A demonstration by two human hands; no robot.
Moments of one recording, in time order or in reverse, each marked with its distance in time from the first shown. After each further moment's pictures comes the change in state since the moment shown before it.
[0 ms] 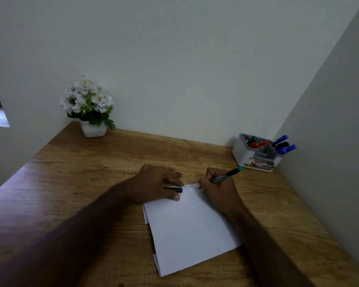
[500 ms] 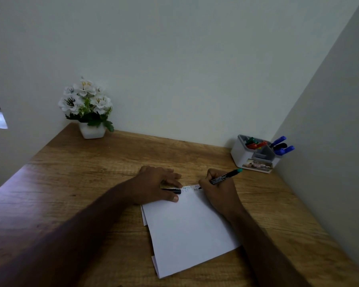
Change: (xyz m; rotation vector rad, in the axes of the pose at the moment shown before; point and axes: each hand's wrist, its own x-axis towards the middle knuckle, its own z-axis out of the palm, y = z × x) left_hand -0.001 0.002 -0.001 -0.021 -0.002 -0.002; right_hand -0.001 -0.001 -0.001 -0.001 0.061 -0.017
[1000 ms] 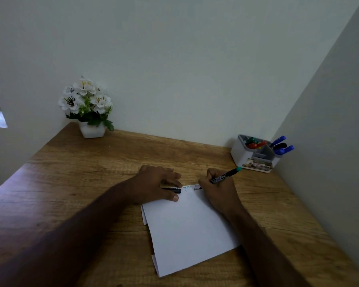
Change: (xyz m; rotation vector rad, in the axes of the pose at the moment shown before) left_hand 0.000 -0.001 0.000 0.009 0.011 0.009; right_hand 0.001 -0.001 0.000 -0.006 -0.007 0.012
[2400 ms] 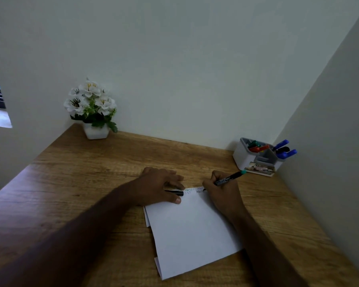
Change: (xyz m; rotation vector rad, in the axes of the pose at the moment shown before) left_hand 0.000 0.001 -0.001 0.015 -0.015 0.003; right_hand 0.003 0.004 -0.001 -0.004 0.047 0.001
